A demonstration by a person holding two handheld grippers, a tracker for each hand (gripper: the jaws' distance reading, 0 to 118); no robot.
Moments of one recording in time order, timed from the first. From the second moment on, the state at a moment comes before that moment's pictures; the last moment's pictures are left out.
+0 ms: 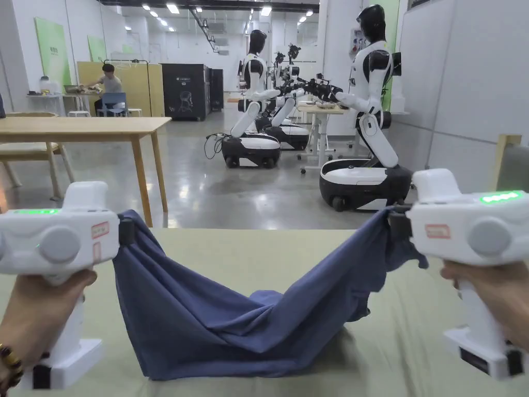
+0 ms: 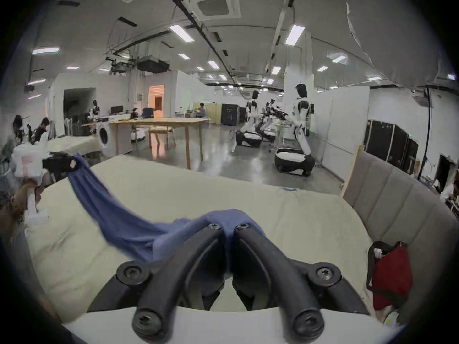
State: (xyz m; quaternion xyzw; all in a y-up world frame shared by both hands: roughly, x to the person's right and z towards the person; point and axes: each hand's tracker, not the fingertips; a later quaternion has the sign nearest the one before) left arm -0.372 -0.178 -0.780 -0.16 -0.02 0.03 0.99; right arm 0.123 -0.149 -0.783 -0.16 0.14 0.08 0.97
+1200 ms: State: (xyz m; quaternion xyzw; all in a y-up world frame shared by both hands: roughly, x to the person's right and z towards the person) left arm -0.441 -0.333 -0.423 -0.28 0.03 0.11 0.95; right arm 0.235 -0.292 -0.459 -0.36 0.17 -0.08 0.91
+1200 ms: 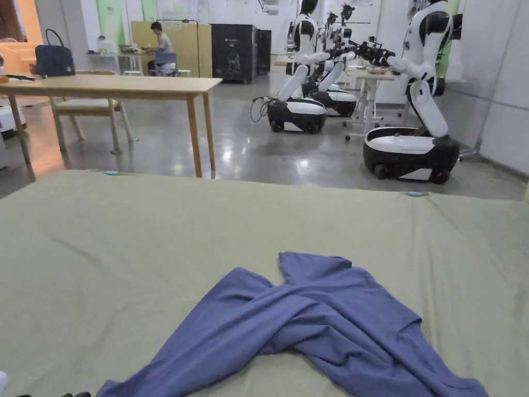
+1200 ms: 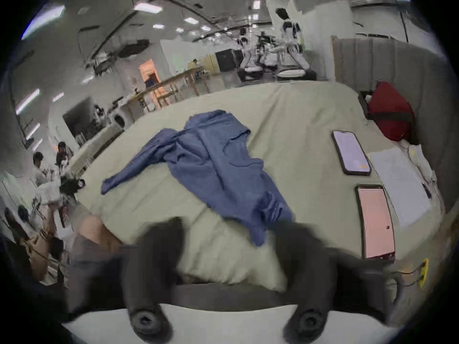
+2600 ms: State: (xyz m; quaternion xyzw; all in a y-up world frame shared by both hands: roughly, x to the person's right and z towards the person) left arm -0.424 -0.400 -0.506 -0.33 -0.03 0.08 0.94; right arm 0.078 -0.273 -0.827 -0.35 0.22 0.19 0.89
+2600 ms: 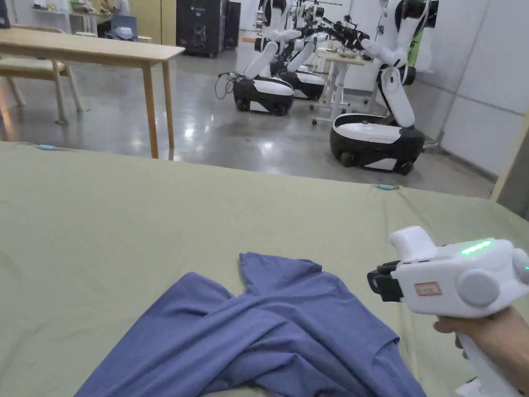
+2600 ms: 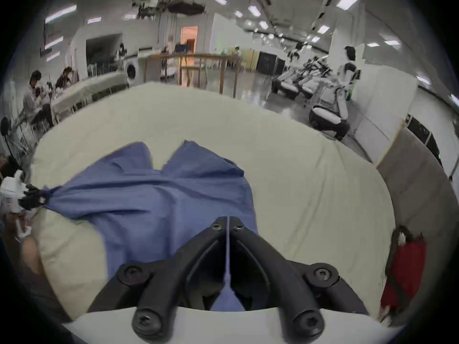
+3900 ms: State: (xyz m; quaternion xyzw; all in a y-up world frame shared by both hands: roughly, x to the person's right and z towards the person) left arm -0.366 -0.114 -0.633 -0.10 -0.05 0.05 0.99; right arm 0.128 -0.072 -0.763 -0.15 0.15 0.08 0.97
